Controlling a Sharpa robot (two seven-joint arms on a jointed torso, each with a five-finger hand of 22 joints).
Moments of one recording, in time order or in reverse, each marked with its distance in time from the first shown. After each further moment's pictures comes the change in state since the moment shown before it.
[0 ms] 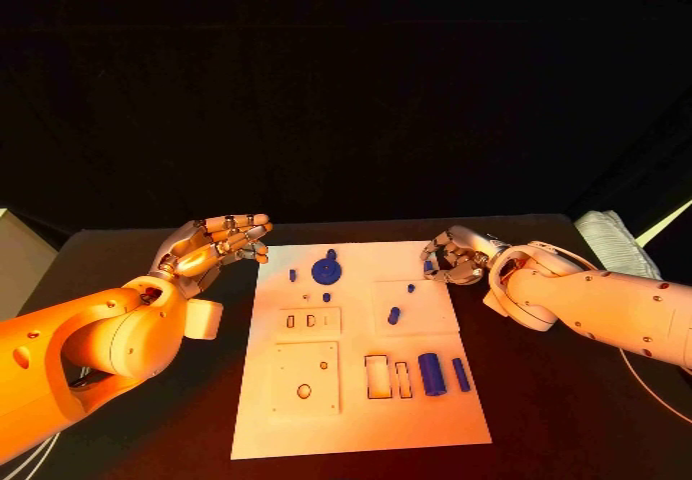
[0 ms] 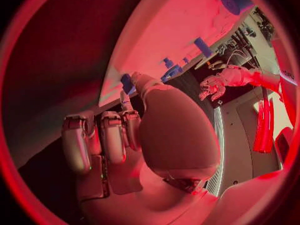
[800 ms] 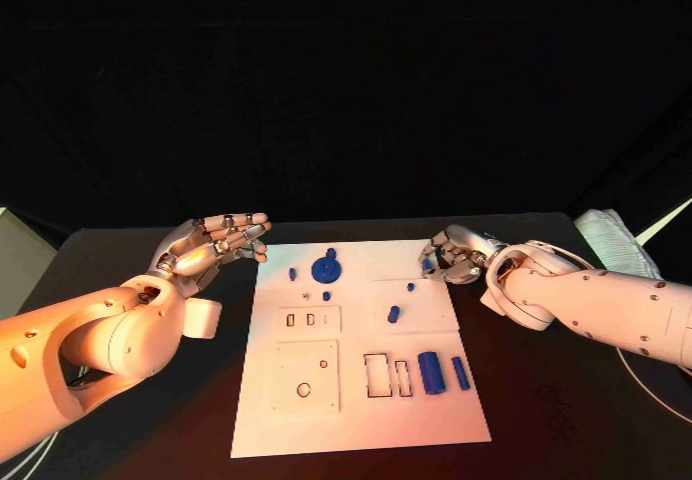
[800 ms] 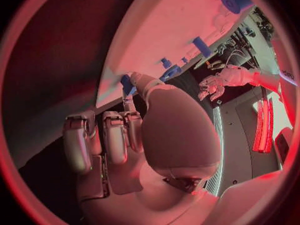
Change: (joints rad) left arm 0.000 -0.003 0.000 0.002 0.000 0.001 -0.001; left_hand 0.000 0.000 0.000 0.000 0.000 0.000 0.000 0.000 0.000 0.000 0.000 0.000 0.000 0.000 0.000 0.000 0.000 0.000 0.000 0.000 0.000 0.000; right arm -0.002 0.005 0.001 0.006 -0.001 -0.006 0.001; right_hand -0.009 0.042 0.072 -0.038 0.002 0.107 -0.046 0.090 0.021 0.002 -0.034 0.023 0.001 0.000 -0.032 0.000 0.000 0.000 0.000 -0.023 0.000 0.000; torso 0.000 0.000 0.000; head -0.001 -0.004
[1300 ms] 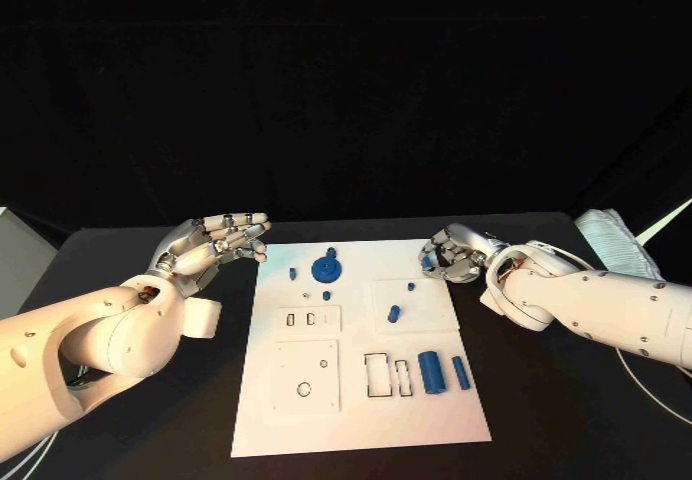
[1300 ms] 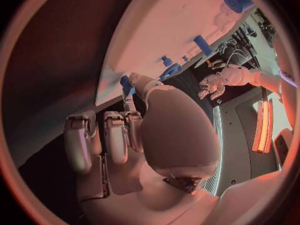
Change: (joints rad) left arm 0.000 -0.002 0.000 0.000 0.000 0.000 -0.001; left_hand 0.000 0.000 0.000 0.000 0.000 0.000 0.000 0.000 0.000 0.000 0.000 0.000 0.000 0.000 0.000 0.000 0.000 0.000 0.000 0.000 0.000 0.000; right arm -0.002 0.000 -0.001 0.004 0.001 -0.030 -0.002; right_hand -0.002 0.029 0.019 -0.020 -0.007 -0.004 -0.004 0.000 0.000 0.000 -0.014 0.004 0.000 0.000 -0.015 0.000 0.000 0.000 0.002 -0.012 0.000 0.000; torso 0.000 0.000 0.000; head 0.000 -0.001
